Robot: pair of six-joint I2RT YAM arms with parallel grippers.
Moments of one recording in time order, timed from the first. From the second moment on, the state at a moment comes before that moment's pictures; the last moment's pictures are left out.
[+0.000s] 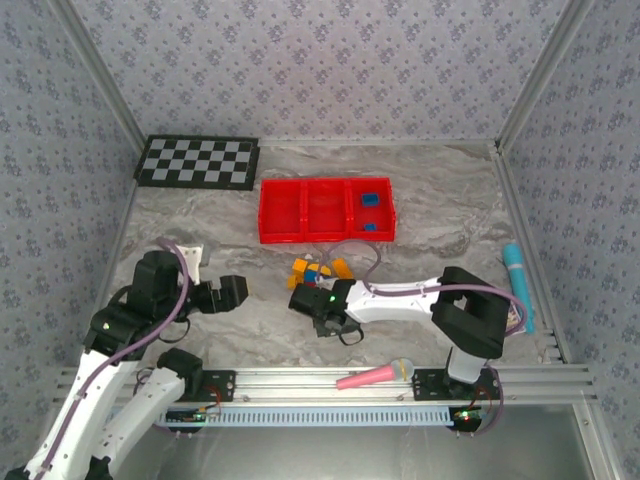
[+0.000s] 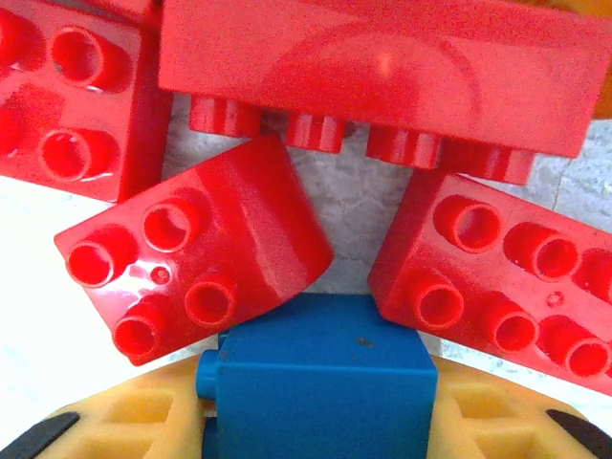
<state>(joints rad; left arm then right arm) -0.42 0.56 0.84 -1.02 0.22 -0.48 1.19 1.72 1.02 -0.72 0.19 0.97</state>
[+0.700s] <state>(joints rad) -0.41 0.47 0.84 -1.02 0.16 -0.48 0.67 1.41 1.19 -0.70 0.07 0.53</state>
